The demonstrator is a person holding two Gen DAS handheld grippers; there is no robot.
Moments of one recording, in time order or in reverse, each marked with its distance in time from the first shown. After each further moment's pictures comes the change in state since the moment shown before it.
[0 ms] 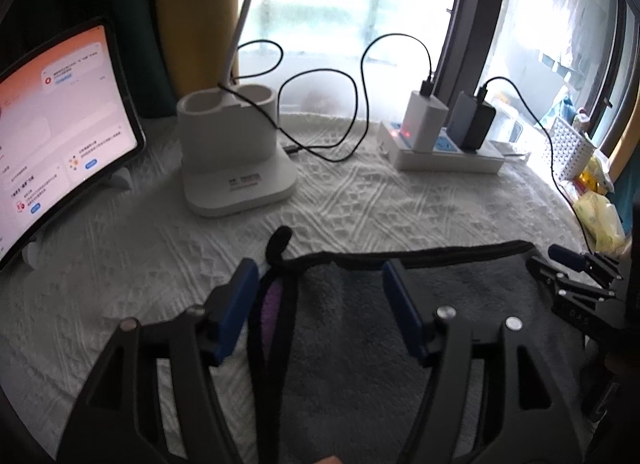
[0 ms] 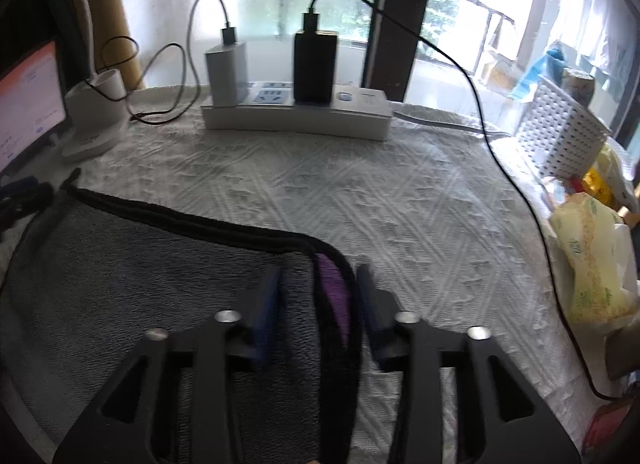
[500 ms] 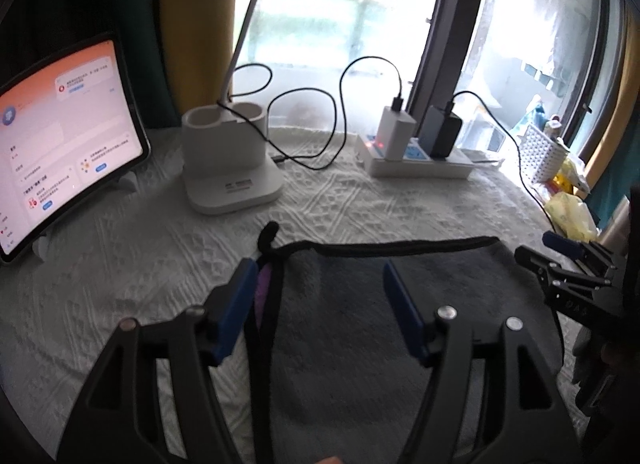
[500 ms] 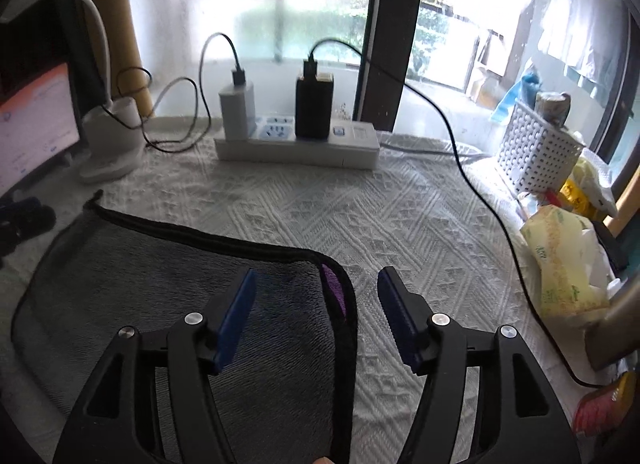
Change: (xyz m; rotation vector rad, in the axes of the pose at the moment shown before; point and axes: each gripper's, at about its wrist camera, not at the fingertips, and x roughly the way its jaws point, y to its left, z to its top) left arm -0.039 -0.005 -0.012 0.010 -0.046 -0.054; right arm -0.052 0.011 -0.005 0.003 -0.093 0.001
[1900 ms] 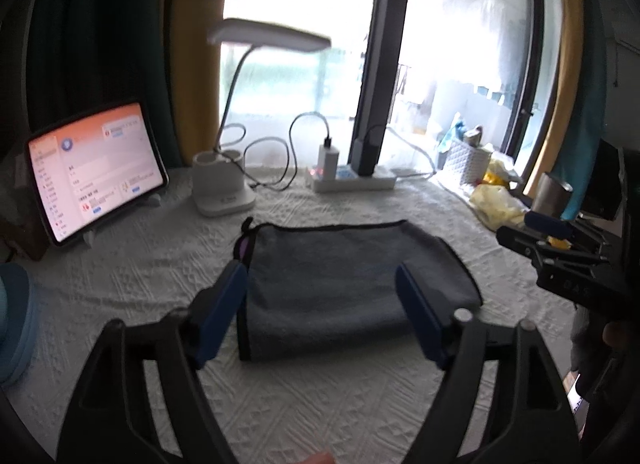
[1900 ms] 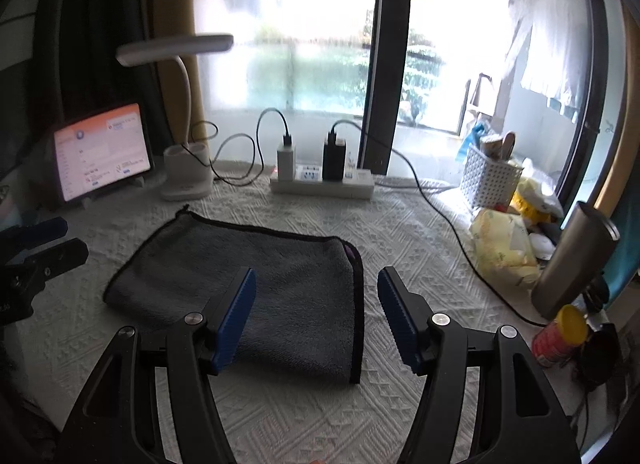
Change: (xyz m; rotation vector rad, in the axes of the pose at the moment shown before) left arm -0.157 -0.034 -0.069 0.086 -0.191 -0.079; right arm -0.165 0.024 -0.053 0.003 -0.206 0.017
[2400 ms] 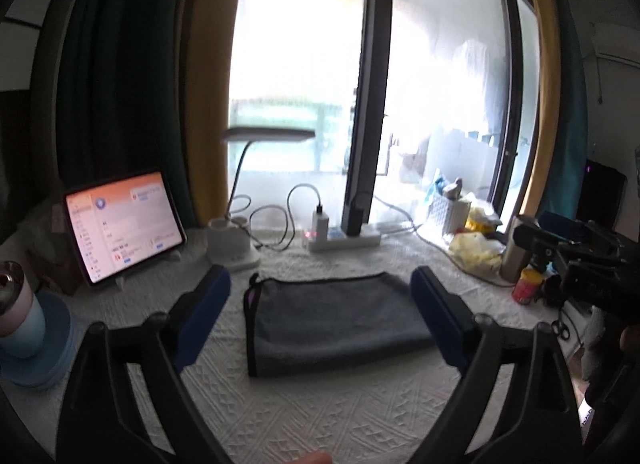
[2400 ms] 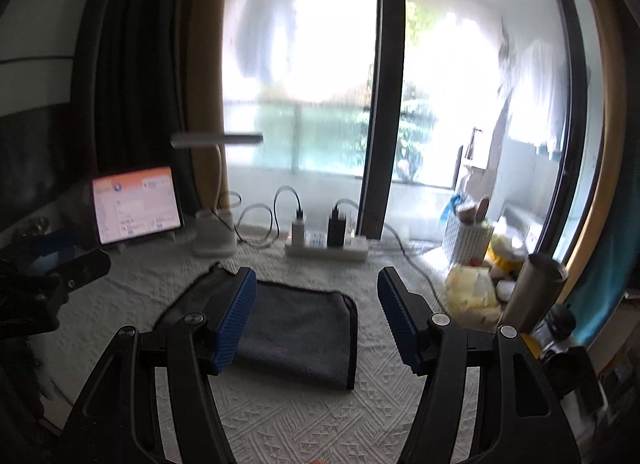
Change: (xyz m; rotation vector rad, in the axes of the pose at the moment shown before) left arm -0.089 -0.021 0.015 0.025 -0.204 0.009; right arm -0.114 0.010 0.017 -0.017 -0.224 0.004
